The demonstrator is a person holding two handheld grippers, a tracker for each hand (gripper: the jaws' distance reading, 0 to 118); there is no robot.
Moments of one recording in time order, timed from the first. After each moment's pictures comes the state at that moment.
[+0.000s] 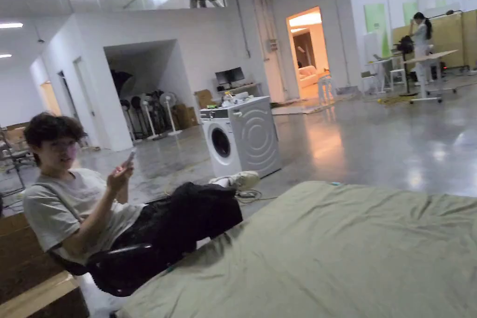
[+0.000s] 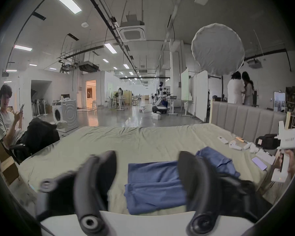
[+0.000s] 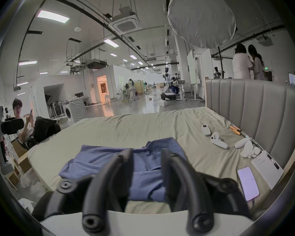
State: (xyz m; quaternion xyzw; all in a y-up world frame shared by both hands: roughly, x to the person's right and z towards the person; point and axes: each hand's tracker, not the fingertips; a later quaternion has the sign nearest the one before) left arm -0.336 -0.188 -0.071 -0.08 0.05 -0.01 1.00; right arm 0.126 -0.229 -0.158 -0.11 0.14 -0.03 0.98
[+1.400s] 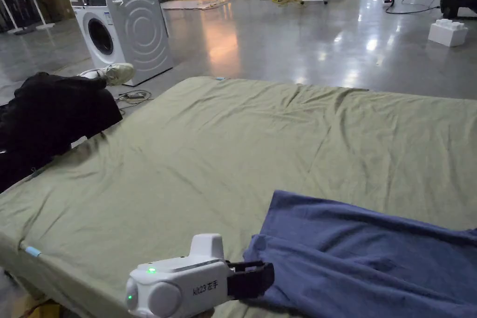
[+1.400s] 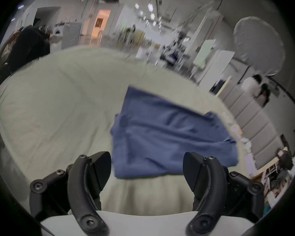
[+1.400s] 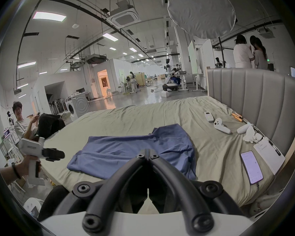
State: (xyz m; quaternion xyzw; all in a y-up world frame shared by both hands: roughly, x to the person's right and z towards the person) left arm -0.417 -0.353 -0.186 -0.36 0.04 0.20 0.91; right arm 0.117 -0.235 -0.141 -0.17 0.15 -0.05 0.97
